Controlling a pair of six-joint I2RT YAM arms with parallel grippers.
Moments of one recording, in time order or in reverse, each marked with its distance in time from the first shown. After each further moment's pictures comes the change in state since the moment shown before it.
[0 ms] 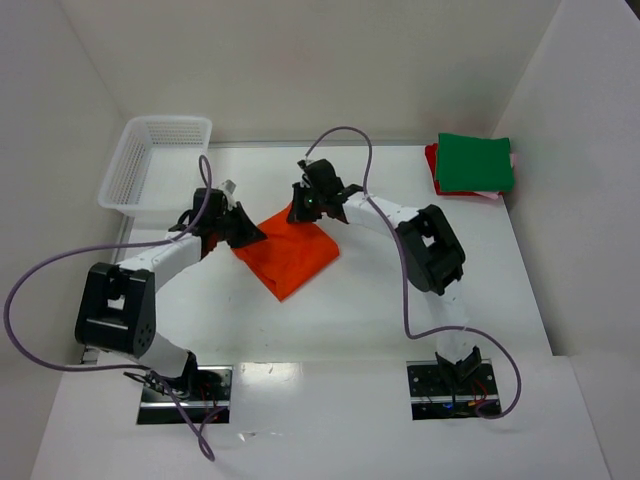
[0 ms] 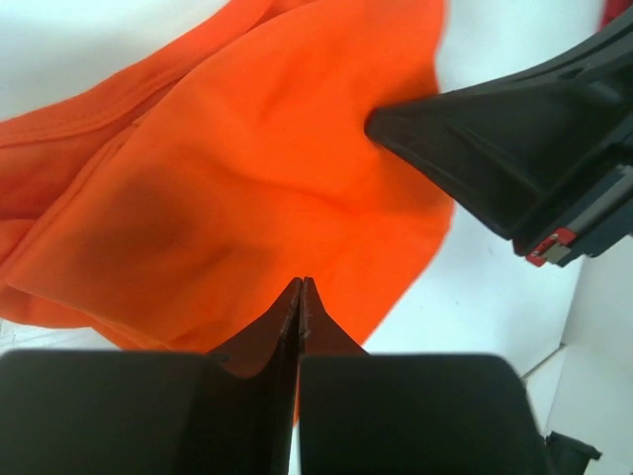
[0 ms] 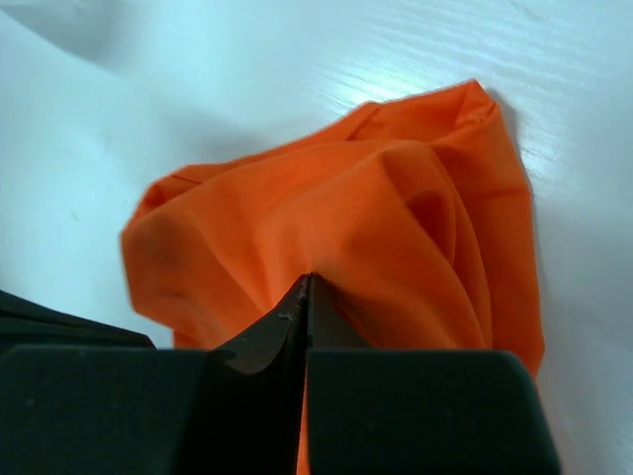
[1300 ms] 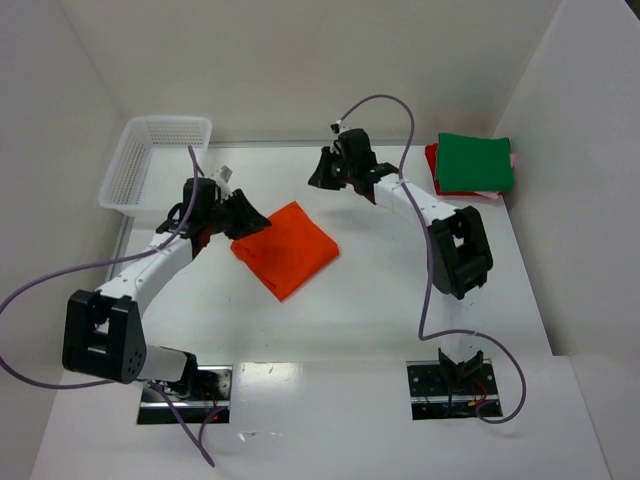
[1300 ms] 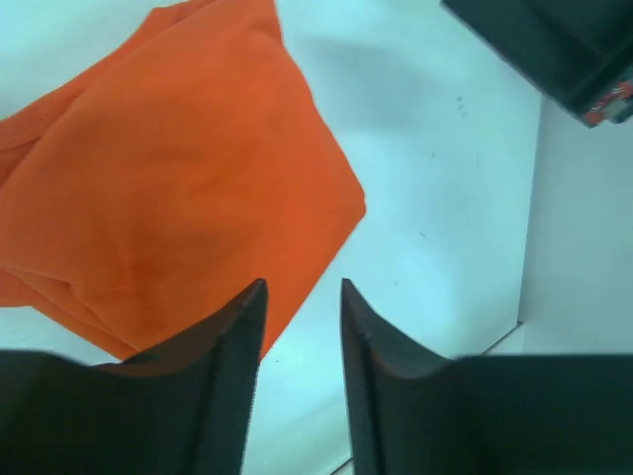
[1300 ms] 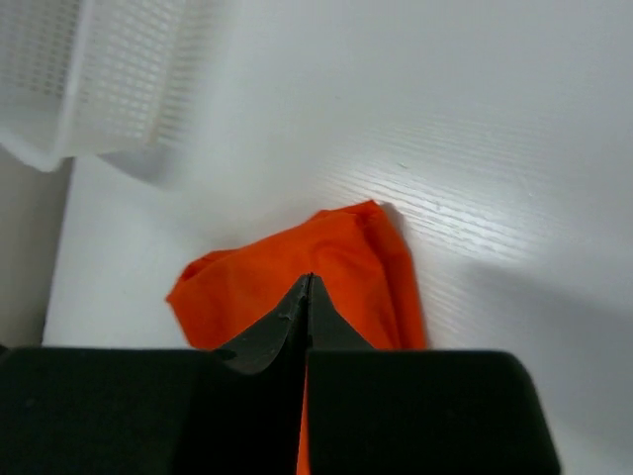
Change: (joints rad) left arm -0.012 -0.105 0.080 -0.114 0.031 -0.012; right arm -0.143 -0.086 0.032 -0.003 0.011 -0.012
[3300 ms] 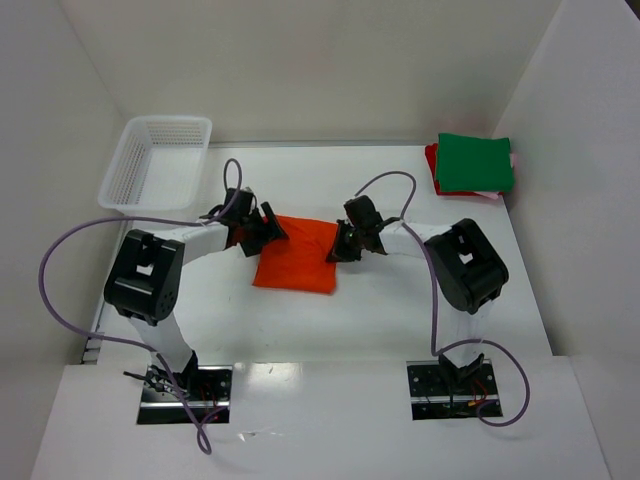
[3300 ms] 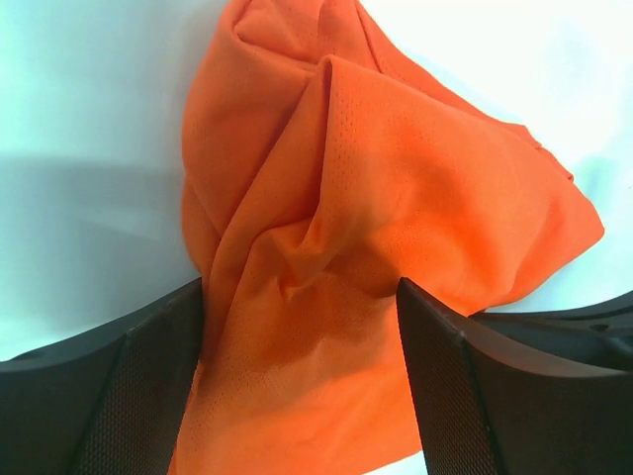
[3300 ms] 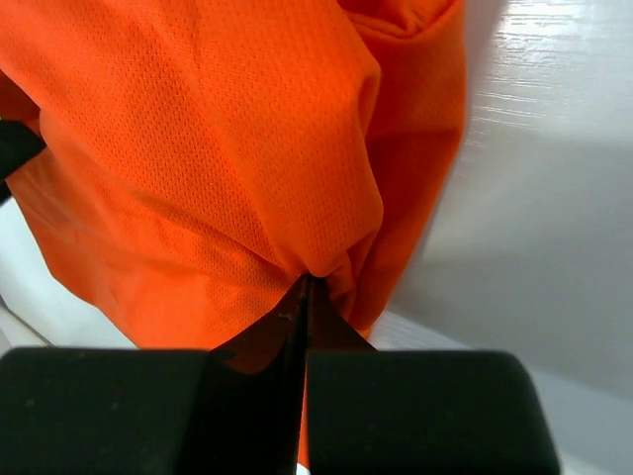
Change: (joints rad) left arm -0.105 0.349 0.035 0.070 -0.234 -0.105; right arm 0.052 -0.190 -0.615 0.074 -0.012 0.221
